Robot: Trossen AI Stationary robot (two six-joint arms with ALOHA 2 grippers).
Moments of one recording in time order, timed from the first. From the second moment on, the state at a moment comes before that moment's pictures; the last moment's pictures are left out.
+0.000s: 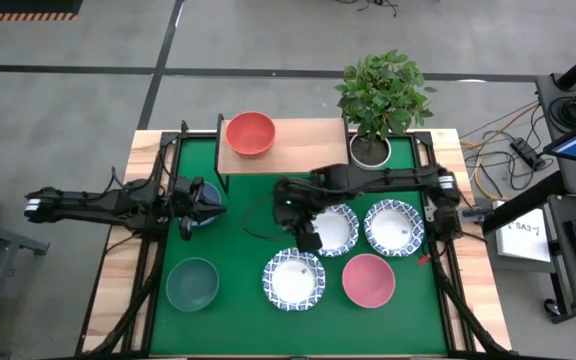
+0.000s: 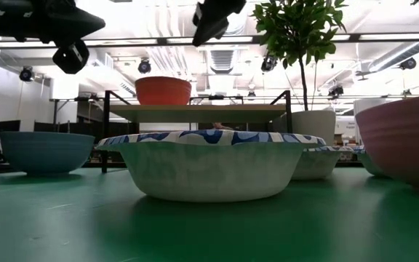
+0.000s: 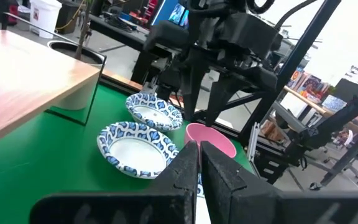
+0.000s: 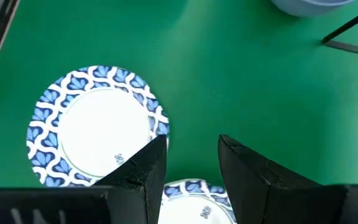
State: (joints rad) left arm -0.03 0.41 0.32 0.05 -0.01 -0.43; right arm 0.04 1.95 1.99 -1.05 -0.13 -0.19
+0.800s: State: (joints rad) left arm -0.03 0.43 0.32 0.07 -0.02 -0.37; right arm 0.17 1.75 1.43 -0.87 0.05 0.21
